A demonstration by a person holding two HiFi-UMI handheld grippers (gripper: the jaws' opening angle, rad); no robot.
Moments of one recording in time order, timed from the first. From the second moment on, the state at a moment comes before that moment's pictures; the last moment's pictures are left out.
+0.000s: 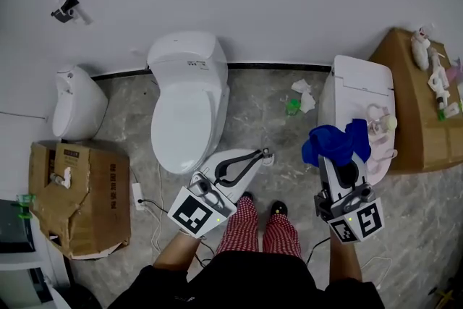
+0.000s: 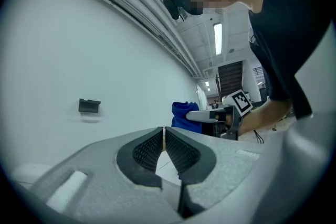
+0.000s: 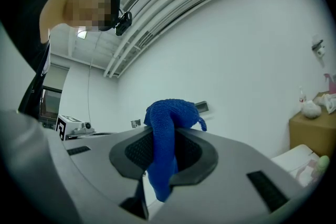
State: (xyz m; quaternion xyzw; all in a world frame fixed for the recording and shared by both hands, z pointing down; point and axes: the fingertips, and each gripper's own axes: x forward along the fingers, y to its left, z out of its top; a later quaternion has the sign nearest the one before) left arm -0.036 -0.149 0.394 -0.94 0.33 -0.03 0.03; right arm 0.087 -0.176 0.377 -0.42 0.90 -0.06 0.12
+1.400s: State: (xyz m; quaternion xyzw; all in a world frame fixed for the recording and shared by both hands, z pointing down) left arm -0.035 -0.179 0.553 -0.95 0.31 -0.06 -0.09; right arm 0.069 -0.187 0.507 -0.44 0.89 -0.14 0.07
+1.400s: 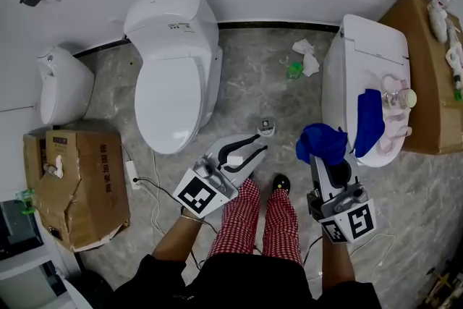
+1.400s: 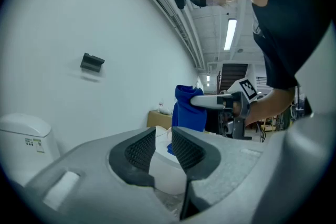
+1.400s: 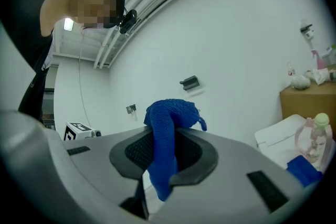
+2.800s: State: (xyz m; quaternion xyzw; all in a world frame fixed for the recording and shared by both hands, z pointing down) left arm -0.016 -0.217 0.755 -0.94 0.25 -0.18 -0.14; right arm 0.083 -0.207 0.615 -0.46 0.87 -0.18 0.05
